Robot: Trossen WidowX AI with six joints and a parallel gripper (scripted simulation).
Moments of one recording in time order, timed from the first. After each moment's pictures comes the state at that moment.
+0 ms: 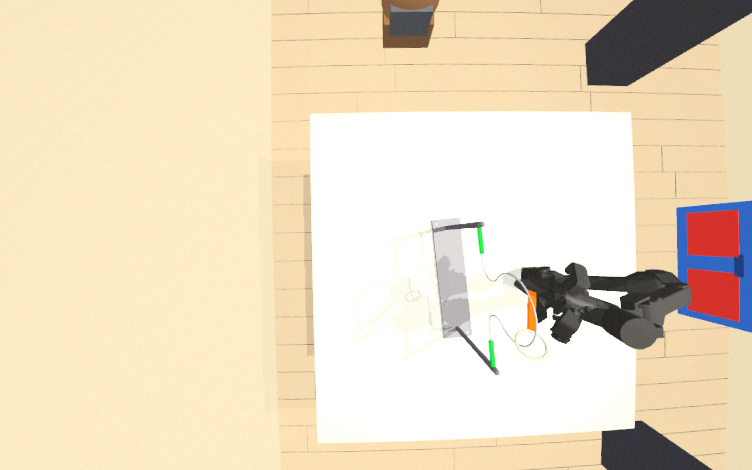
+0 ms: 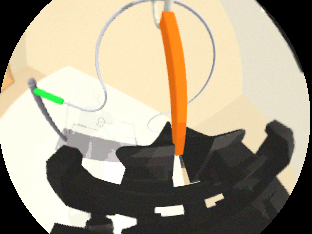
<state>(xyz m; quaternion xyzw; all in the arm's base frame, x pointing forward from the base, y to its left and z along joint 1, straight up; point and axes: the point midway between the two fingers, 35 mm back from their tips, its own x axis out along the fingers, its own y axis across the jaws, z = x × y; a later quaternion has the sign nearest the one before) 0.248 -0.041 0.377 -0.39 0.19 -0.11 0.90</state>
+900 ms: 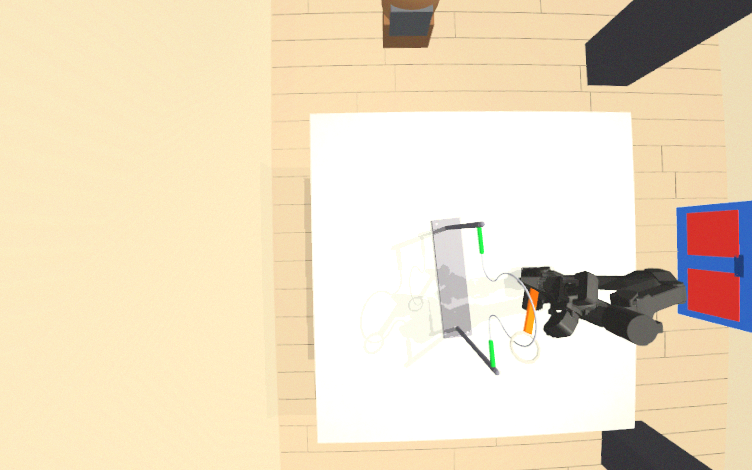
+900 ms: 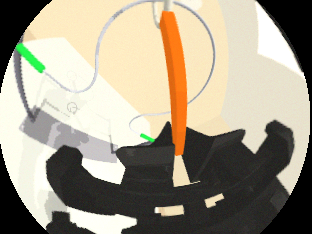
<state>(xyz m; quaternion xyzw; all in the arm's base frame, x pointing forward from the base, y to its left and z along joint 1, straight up) 0.249 -0.050 0.390 -0.54 0.15 -0.15 0.82</state>
